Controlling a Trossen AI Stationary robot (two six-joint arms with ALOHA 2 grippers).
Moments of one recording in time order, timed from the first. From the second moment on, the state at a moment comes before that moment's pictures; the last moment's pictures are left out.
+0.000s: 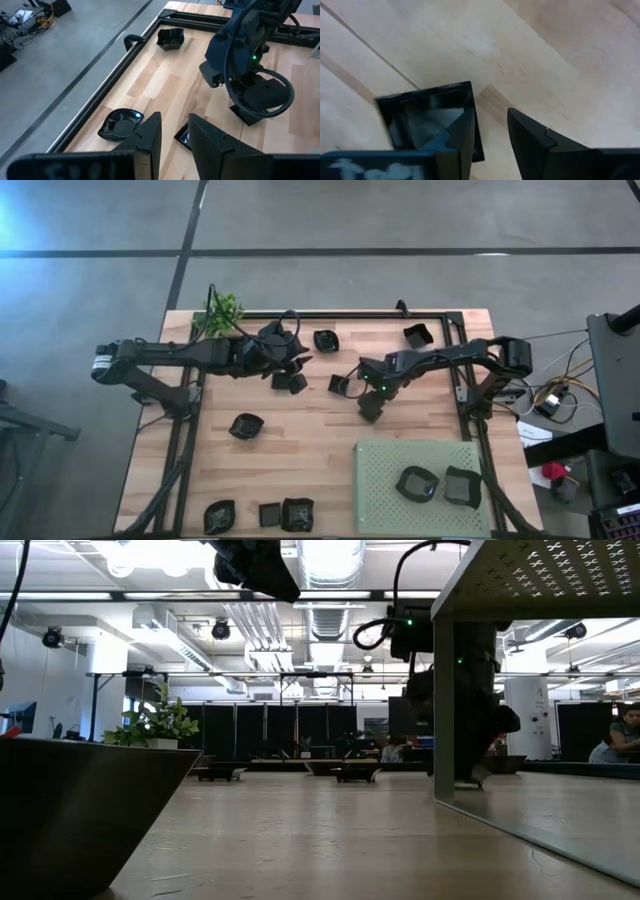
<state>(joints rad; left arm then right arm) 0.04 1.33 1.24 -0.46 -0.40 -0.13 -0.19 1.67 0.92 -0.65 -0.15 0.72</state>
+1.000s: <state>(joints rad) 0.04 1.33 1.24 -0.46 -0.40 -0.14 -0.19 1.67 0.92 -0.56 -0.21 0.68</state>
